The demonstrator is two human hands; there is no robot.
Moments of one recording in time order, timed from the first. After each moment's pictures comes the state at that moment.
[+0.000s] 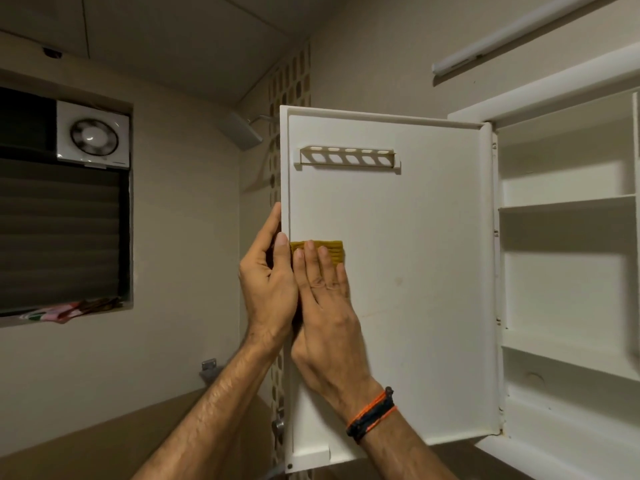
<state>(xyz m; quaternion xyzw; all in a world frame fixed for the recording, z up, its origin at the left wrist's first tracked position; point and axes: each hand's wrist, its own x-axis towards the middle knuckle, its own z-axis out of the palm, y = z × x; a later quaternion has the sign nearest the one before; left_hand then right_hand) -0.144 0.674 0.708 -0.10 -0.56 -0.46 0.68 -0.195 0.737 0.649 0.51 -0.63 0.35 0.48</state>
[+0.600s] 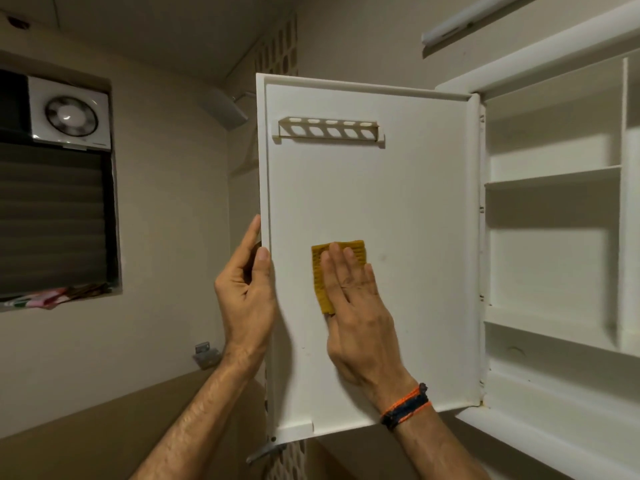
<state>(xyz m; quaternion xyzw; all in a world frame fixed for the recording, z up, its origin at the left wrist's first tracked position) -0.143 0.673 0.665 -0.09 -0.56 -0.47 0.68 -0.246 0.781 0.621 0.50 -0.64 0.29 0.51</state>
